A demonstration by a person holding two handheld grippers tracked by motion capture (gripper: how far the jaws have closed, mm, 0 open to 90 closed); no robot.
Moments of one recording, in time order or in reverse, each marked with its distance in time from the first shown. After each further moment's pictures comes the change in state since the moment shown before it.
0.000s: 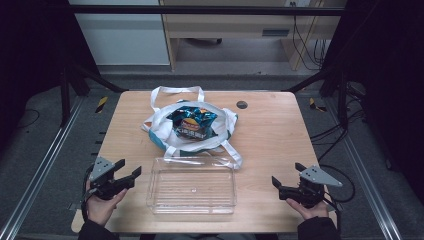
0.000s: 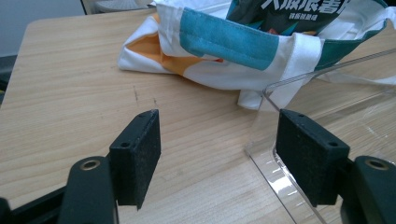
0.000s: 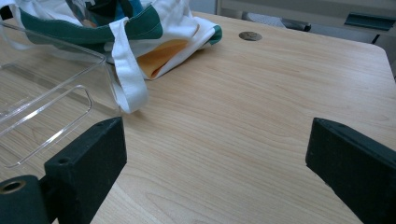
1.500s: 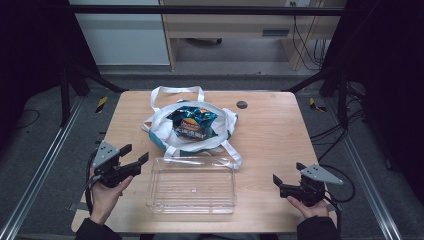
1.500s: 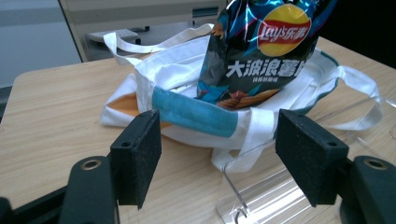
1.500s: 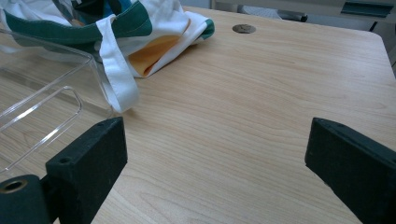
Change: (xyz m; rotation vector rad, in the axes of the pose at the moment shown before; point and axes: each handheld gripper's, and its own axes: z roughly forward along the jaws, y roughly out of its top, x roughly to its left) left arm -0.020 0.055 -0.001 -0.084 -0.048 0.025; right arm -0.006 -0.001 0.003 0.020 -0.013 0.044
